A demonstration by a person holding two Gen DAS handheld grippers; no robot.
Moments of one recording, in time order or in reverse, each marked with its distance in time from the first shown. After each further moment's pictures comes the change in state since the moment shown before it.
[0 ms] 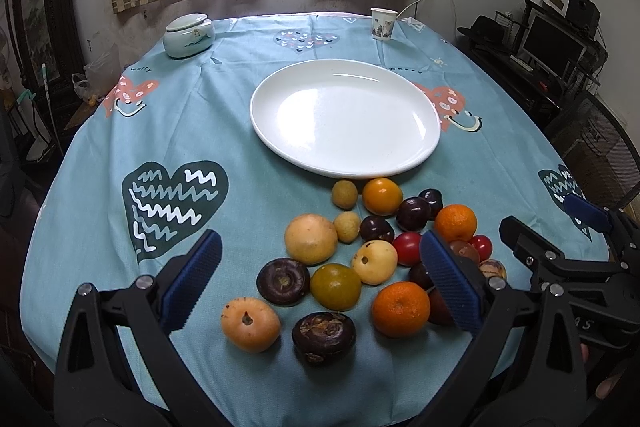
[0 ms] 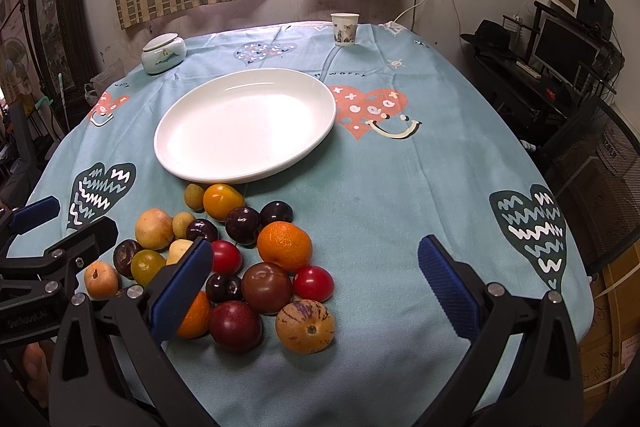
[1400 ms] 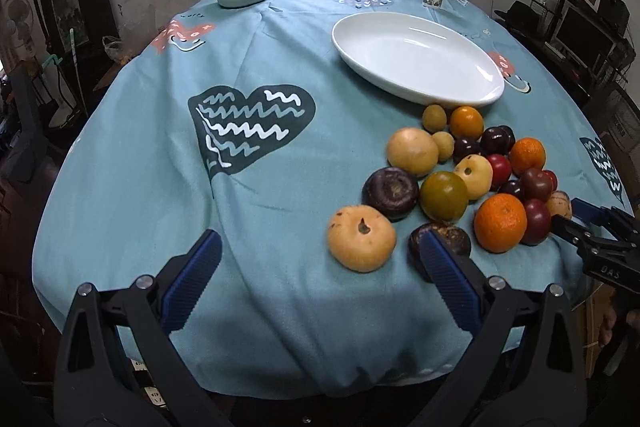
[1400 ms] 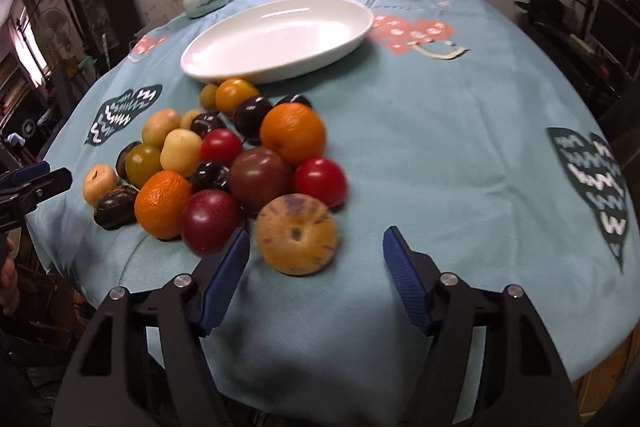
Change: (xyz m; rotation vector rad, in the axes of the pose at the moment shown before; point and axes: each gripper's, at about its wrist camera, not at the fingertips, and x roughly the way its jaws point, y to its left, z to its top) left arm -0.007 0.068 -0.065 -0.061 0.101 0.089; right arm 0.040 -0.020 -0.068 -0.090 0.150 0.202
